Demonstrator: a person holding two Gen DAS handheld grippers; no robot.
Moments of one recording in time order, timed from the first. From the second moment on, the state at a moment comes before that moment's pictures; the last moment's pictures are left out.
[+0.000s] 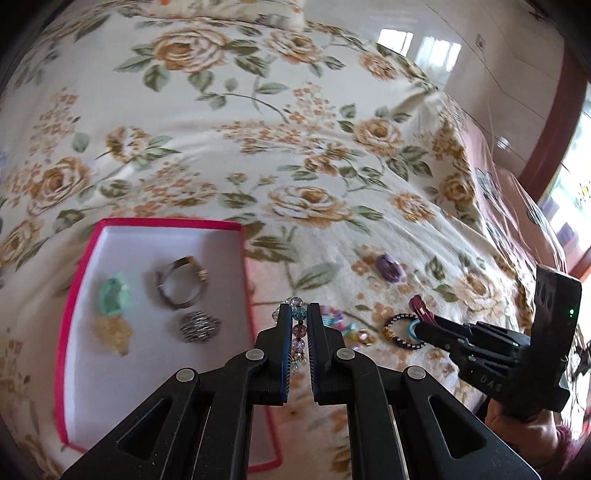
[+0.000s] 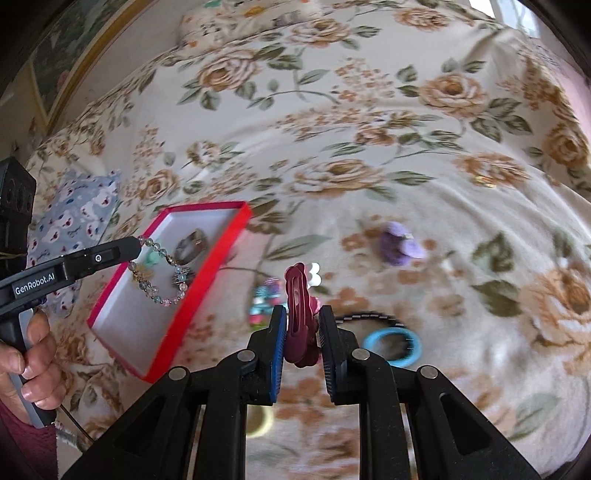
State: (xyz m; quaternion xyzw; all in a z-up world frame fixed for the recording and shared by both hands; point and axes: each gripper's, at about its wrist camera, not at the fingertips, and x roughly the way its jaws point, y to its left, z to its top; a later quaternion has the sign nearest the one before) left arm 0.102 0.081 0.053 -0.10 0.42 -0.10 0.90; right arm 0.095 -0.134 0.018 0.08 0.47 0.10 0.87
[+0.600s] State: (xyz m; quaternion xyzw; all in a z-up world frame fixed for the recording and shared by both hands) left arm 0.071 0.152 0.044 -0.14 0.42 -0.03 0.90; right arm 0.121 -0.029 0.004 0.06 0.49 0.22 0.84
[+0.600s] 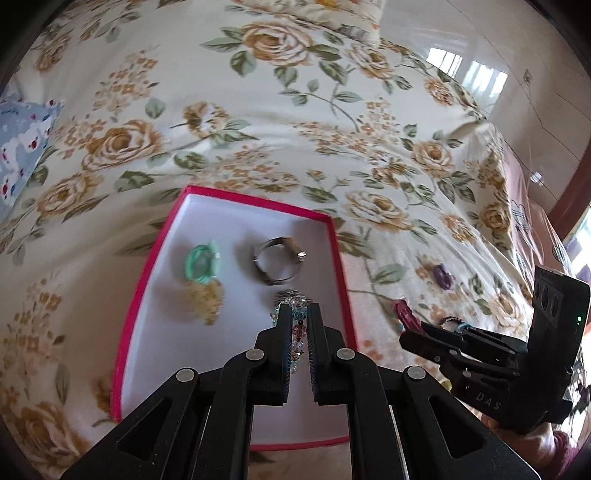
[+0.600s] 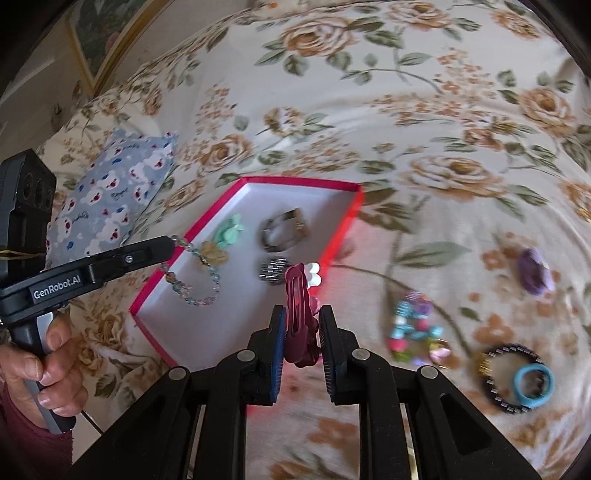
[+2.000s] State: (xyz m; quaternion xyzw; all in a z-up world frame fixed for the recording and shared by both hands) left arm 0.096 0.214 -0.038 -0.17 0.47 0.06 0.86; right arm 0.158 0.058 -0.057 -0.02 0.55 0.26 0.80
